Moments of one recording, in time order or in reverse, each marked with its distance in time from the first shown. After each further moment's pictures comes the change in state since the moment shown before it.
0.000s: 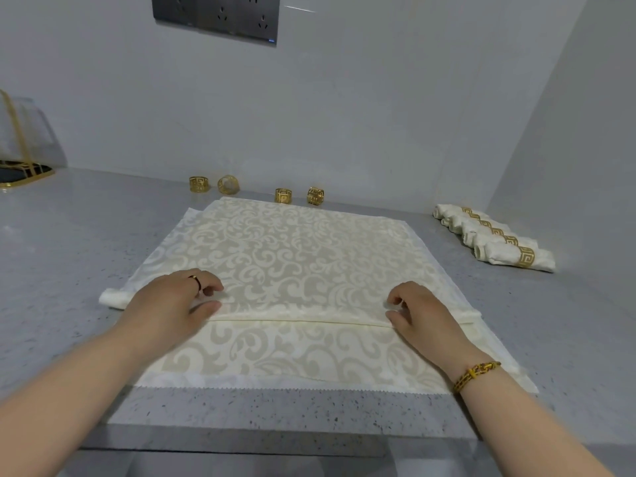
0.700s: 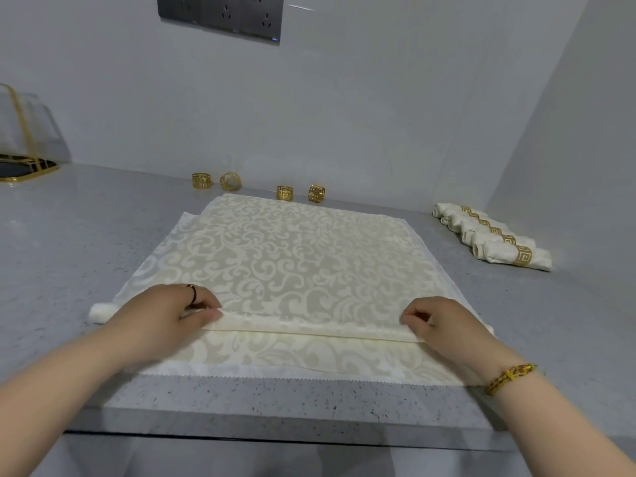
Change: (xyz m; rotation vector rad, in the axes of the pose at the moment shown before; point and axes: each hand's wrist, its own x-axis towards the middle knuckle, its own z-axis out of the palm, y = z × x) left_hand -0.019 0.005 -0.018 -0.171 -0.211 -0.036; right_hand -0.017 0.005 -0.027 0.058 -0.187 0.141
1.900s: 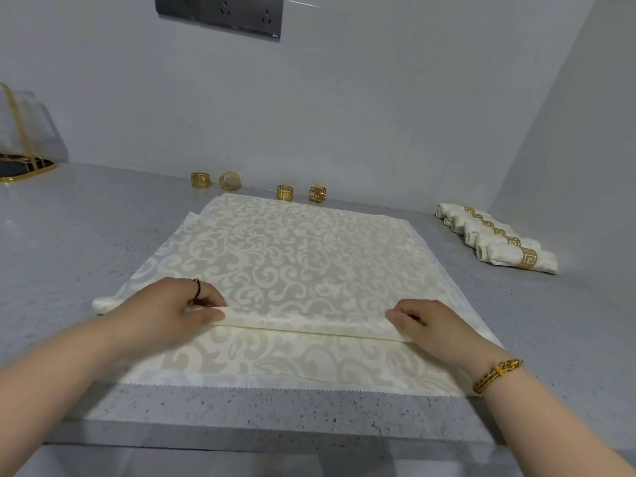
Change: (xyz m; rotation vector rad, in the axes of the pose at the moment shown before) left_hand 0.017 0.002 -0.004 -0.064 -0.108 -0.006; right_hand 0.013 -0.011 0.004 0.108 -0.130 -0.006
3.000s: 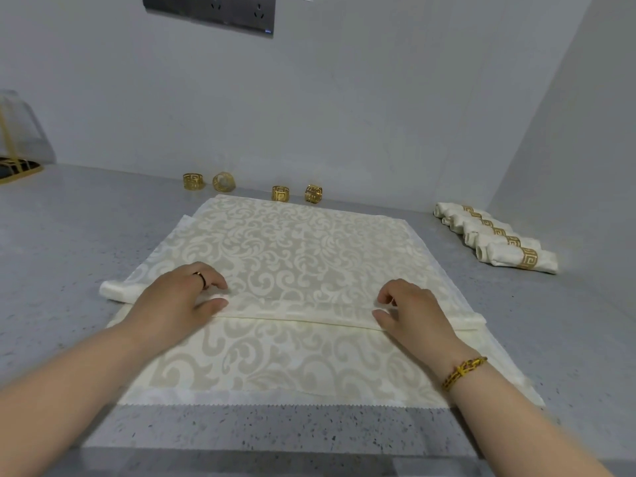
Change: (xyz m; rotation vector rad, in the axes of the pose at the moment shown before) left_hand 0.028 -0.007 0.016 0.169 0.270 0.041; right_hand 0.025 -0.010 0.015 -0.236 0.267 -0.042
